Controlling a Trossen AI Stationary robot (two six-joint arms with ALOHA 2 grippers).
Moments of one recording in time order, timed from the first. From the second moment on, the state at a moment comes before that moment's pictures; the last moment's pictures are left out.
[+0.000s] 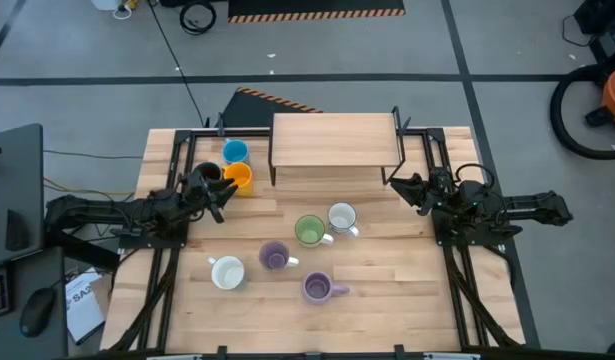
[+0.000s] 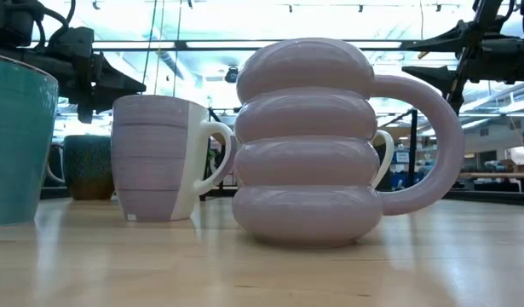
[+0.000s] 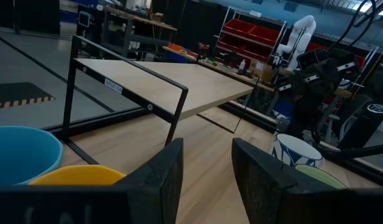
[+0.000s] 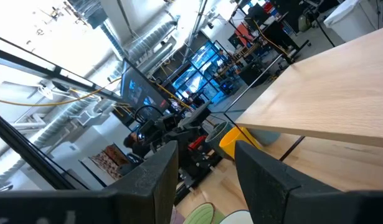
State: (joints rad) left arm 0.01 0.24 0.01 0.23 -0.54 -0.33; right arm -0.01 0.09 0.01 0.31 0.31 0.70
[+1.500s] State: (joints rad) left arm 0.01 0.24 0.01 0.28 -0.63 -0.41; right arm -0.01 0.15 0.01 0.50 0.36 0.41
